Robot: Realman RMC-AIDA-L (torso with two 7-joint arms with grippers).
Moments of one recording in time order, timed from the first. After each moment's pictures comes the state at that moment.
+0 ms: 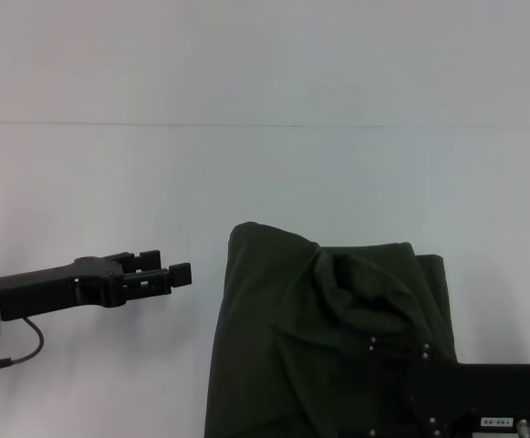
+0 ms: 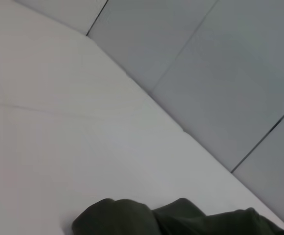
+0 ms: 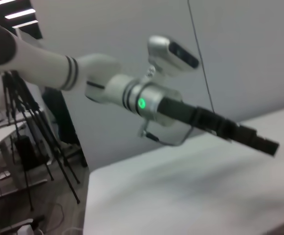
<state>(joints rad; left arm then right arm) -0.47 -2.10 0.51 0.69 2.10 1.59 -1.74 0.47 2.09 -0.82 -0.44 -1.96 -1.71 1.13</state>
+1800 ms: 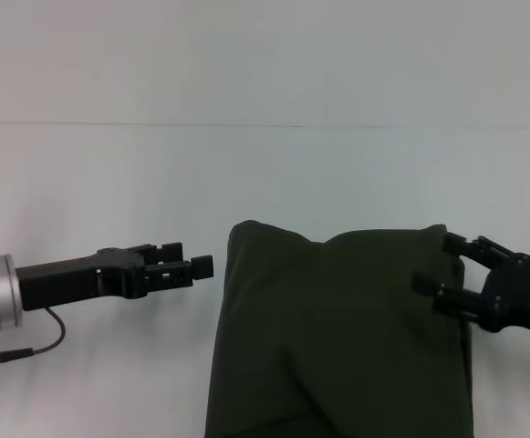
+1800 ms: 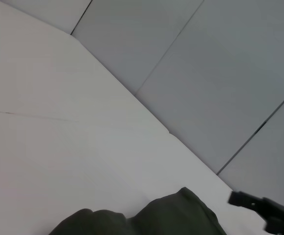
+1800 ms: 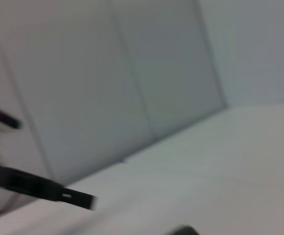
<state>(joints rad) -0.51 -2.11 0.51 0.67 2.09 1.59 -1.74 0.42 2.09 -0.46 -0.43 -1.91 -1.54 1.10</state>
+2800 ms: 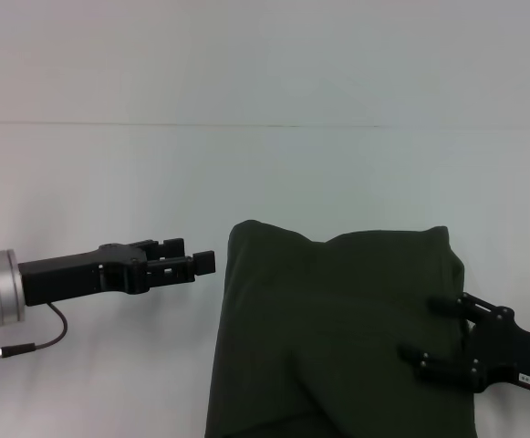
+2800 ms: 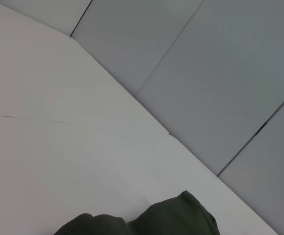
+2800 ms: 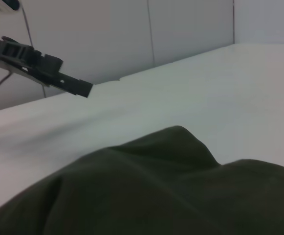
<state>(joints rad) -0.52 -2.11 0.51 0.67 2.09 1.59 -1.75 0.38 2.08 -0.64 -0.39 -1.92 -1.36 0.94</state>
